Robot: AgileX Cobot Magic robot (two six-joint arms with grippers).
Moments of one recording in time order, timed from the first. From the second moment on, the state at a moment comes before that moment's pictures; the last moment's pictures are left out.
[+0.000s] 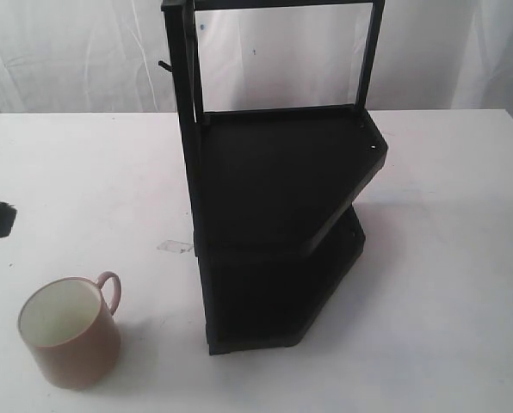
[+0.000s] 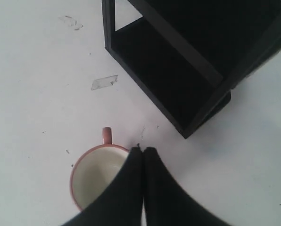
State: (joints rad) left arm -0.23 0.76 -0.76 -0.36 0.82 0.35; right arm 0.14 0.01 -0.01 0.08 0.28 0.07
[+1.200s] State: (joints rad) left arm -0.23 0.14 -0.47 -0.49 0.76 0.38; right arm 0.14 0.01 -0.01 0.08 0.28 0.07
